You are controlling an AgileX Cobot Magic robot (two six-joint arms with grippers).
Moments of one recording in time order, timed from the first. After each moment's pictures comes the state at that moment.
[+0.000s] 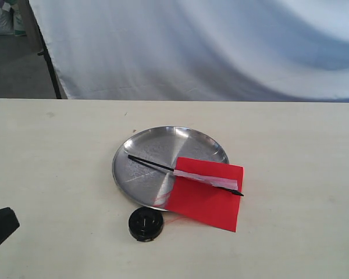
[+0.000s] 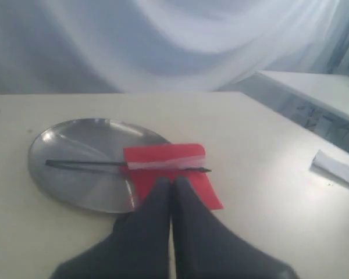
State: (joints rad) left arm -0.80 0.42 0.00 -0.77 -0.32 0.45; right arm 0.20 0.00 0.00 0.15 0.35 -0.14
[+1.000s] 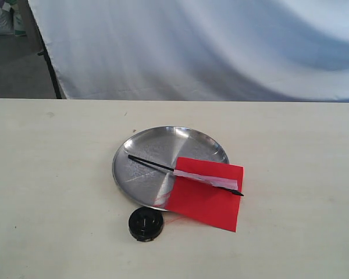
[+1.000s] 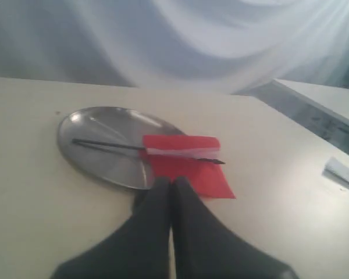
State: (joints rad) left arm -0.32 0.00 0.00 -0.78 0.27 0.46; right arm 0.20 0.00 0.00 0.15 0.35 -0.14
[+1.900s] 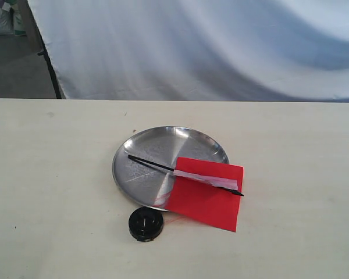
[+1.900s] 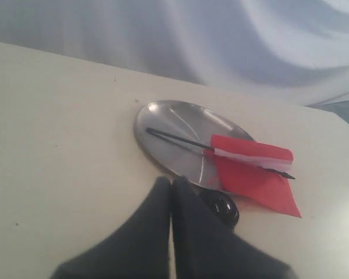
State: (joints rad) left arm 0.01 0.00 0.00 -0.83 0.40 0.47; right arm 0.20 0.00 0.00 0.15 0.35 -0.14
